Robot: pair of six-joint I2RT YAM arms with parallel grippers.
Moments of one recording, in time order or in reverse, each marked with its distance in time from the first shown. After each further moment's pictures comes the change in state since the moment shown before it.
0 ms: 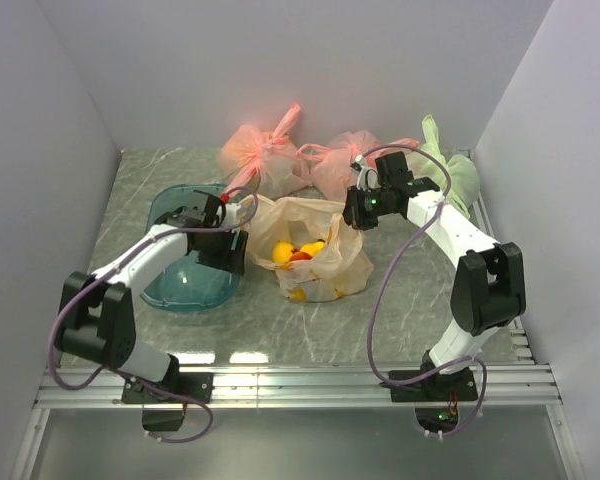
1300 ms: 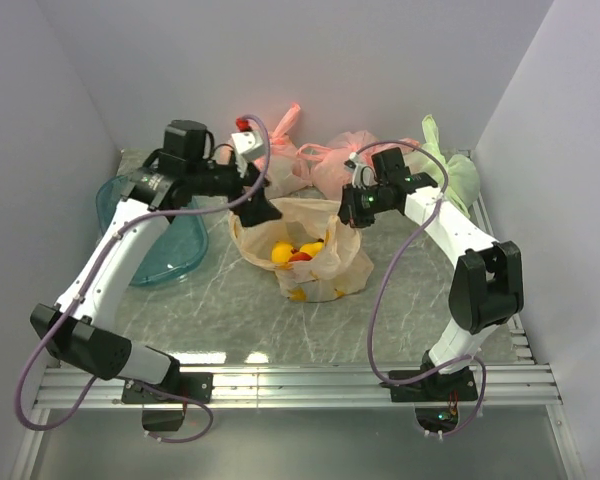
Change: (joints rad) left arm -0.039 -0.012 0.595 -0.049 0.533 0.339; right arm 0.019 0.016 0.050 -0.052 -0.044 -0.052
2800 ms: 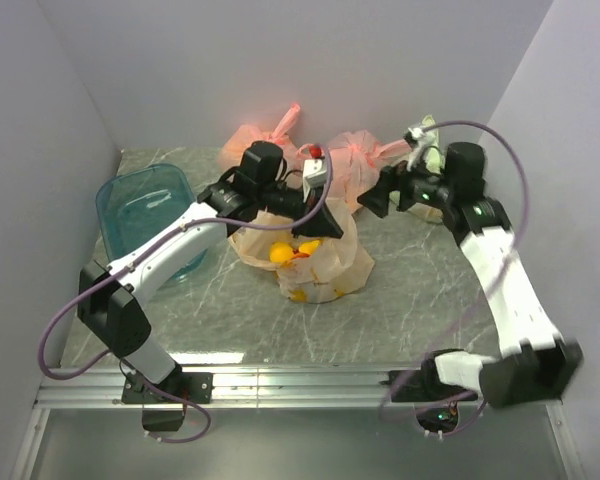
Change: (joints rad) left arm -0.350 0.162 -0.101 0.420 0.224 -0.216; right arm -0.169 -0.389 -0.086 0.186 0.017 -0.180
